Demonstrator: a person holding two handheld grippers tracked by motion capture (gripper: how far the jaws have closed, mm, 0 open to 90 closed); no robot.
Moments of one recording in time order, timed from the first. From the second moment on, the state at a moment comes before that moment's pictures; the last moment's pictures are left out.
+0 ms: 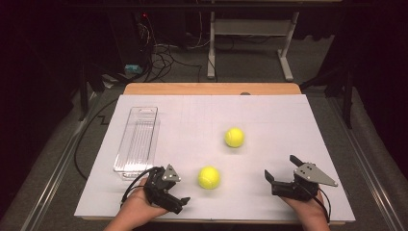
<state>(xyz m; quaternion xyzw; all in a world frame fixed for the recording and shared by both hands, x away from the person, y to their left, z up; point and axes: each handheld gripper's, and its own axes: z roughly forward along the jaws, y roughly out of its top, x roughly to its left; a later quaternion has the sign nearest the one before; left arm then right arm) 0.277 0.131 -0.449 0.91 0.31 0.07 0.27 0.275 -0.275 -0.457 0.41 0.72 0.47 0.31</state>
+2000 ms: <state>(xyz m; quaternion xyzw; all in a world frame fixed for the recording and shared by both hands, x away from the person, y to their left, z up) 0.335 0.029 -0.426 0.96 0.25 -0.01 0.14 0.270 -0.280 -0.460 0.40 0.72 0.48 0.31</state>
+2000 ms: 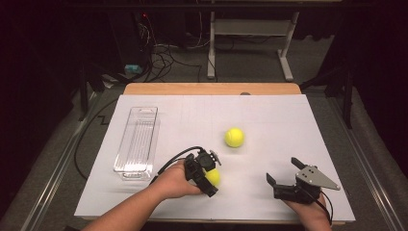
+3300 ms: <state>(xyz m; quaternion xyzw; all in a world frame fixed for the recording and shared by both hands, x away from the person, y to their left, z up) 0.349 0.074 -0.370 0.94 0.30 0.00 0.15 0.269 -0.280 -0.459 0.40 0.72 0.48 0.31</state>
